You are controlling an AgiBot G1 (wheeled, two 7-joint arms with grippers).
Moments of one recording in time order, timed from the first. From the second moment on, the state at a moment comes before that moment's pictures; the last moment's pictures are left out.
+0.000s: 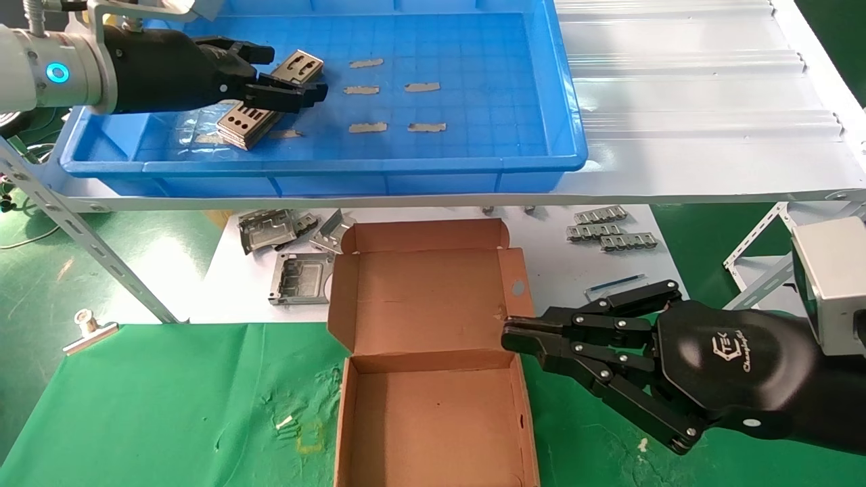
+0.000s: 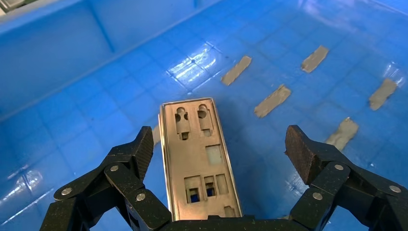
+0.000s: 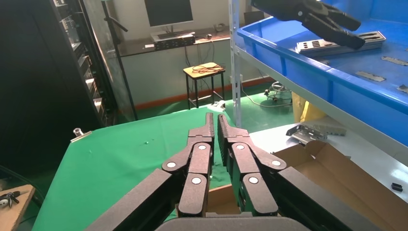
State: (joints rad) left arm -1.95 1.12 0.58 -0.35 1.50 1.04 -0.28; right arm 1.10 -0.53 -0.46 1.22 -0.58 -1.40 0.08
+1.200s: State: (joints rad) left arm -2.03 1.15 0.60 -0.16 1.53 1.05 -0.17; right arm 1.10 -0.53 -0.46 1.22 -0.58 -1.40 0.08
